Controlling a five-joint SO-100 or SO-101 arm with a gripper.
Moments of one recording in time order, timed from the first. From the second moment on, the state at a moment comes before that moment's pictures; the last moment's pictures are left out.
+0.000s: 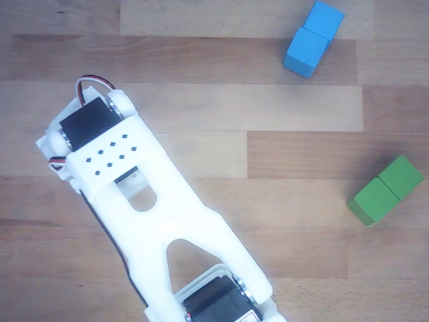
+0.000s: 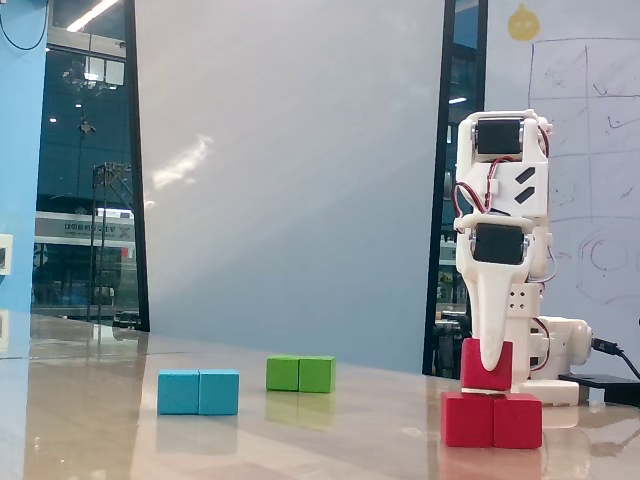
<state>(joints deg) -38.1 106.0 120.2 64.6 -14.4</state>
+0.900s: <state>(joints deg) -38.1 106.0 120.2 64.5 -14.4</state>
